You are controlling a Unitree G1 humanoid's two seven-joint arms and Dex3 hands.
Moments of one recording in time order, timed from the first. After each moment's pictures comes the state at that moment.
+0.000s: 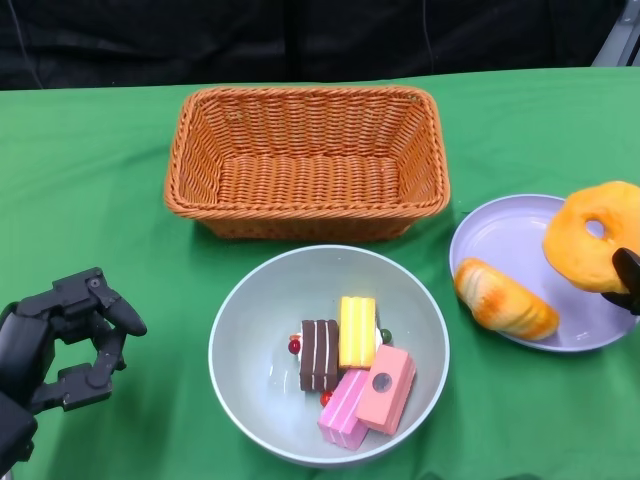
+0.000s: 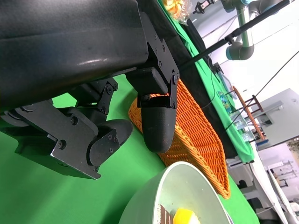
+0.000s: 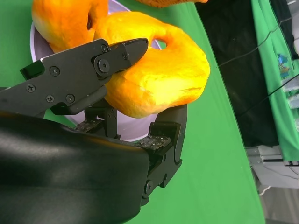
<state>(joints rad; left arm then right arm) -0.20 0.26 0.17 0.81 -0.05 -0.88 -0.28 -0.29 -0.06 -0.41 0.34 0.29 0.28 -0.11</state>
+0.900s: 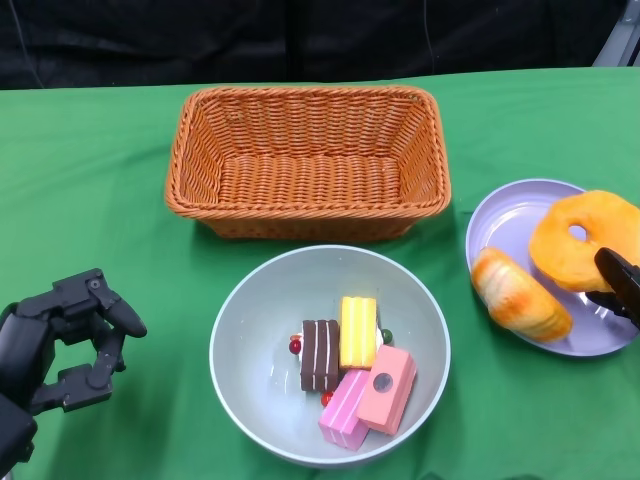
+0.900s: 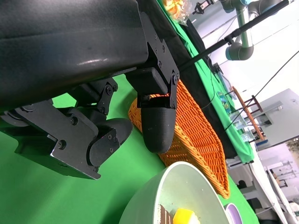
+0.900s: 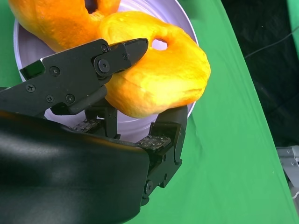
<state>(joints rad) -0.20 0.26 0.16 0.80 -0.05 -0.88 -0.28 -0.42 -0.11 -0.38 0.60 0.26 0.25 -0.12</state>
